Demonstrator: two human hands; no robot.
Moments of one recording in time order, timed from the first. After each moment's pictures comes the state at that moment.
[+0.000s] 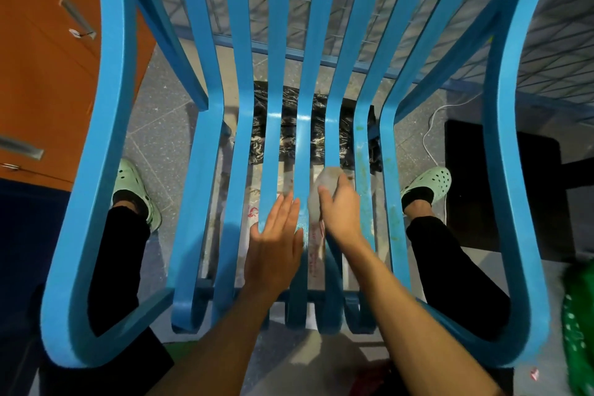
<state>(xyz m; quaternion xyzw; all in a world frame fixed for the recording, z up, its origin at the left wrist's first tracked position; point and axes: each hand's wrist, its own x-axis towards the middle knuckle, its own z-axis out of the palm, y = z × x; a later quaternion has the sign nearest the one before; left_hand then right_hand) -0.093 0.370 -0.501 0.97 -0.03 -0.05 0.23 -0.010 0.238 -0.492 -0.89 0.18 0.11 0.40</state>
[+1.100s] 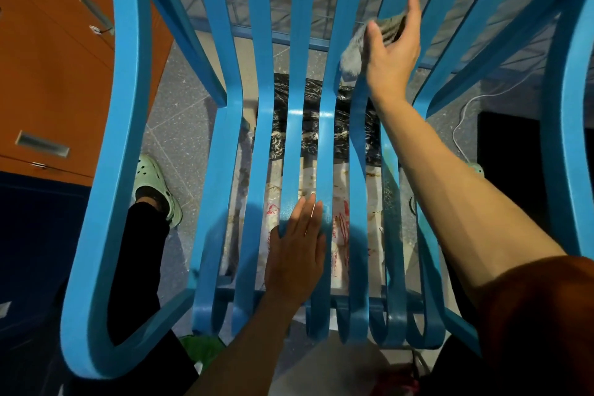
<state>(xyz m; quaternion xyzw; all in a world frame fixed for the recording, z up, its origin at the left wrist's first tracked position) -0.094 0.371 -0.494 0.97 -0.02 -0.09 0.24 0.195 0.250 -0.412 -0.79 0.08 -0.22 0.57</state>
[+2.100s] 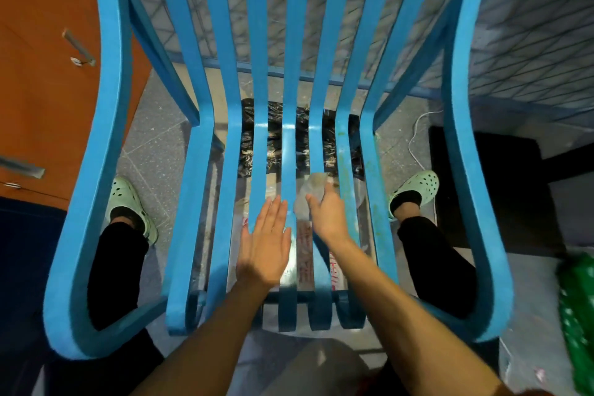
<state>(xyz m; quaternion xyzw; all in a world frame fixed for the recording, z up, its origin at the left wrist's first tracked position) -0.093 0.373 -0.503 0.97 -0.03 -0.13 0.22 -0.022 0.237 -0.484 -0.86 0.17 0.13 0.46</state>
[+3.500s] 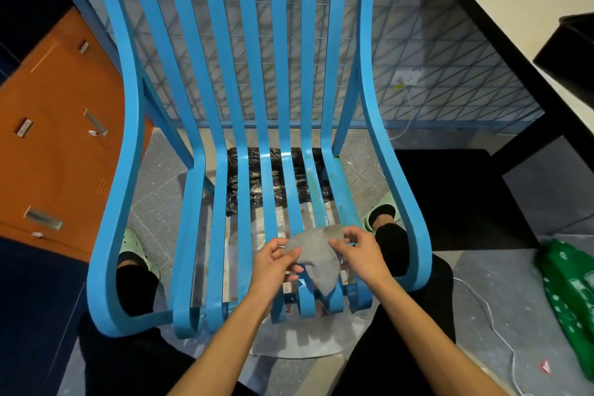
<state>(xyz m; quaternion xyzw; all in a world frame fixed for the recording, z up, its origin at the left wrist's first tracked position) -0.152 0.330 -0.396 0.64 0.22 -0.22 0.71 -0.148 0.143 -0.399 -0.79 0.21 0.12 0.57</state>
